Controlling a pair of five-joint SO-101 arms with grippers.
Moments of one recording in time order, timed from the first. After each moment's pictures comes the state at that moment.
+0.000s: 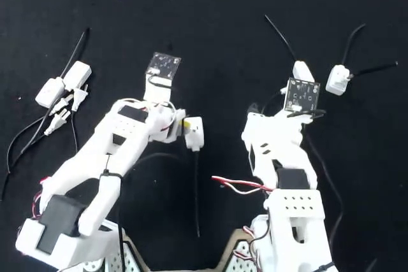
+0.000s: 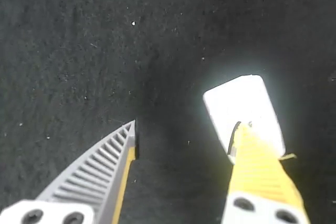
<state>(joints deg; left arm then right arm) 15.8 -11.7 41.4 38.1 0.6 0.4 -60.8 79.9 25.7 -12.6</state>
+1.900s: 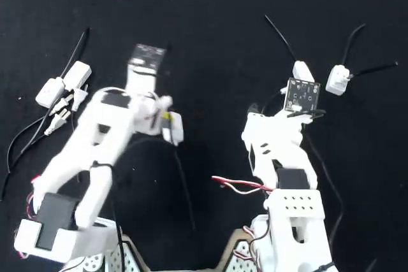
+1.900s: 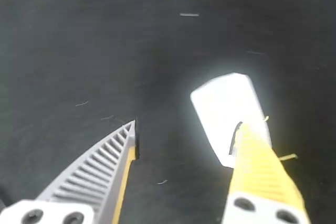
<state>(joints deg) 4.8 -10.2 34.9 49.0 -4.3 0.4 -60.8 79.9 25.7 -12.6</state>
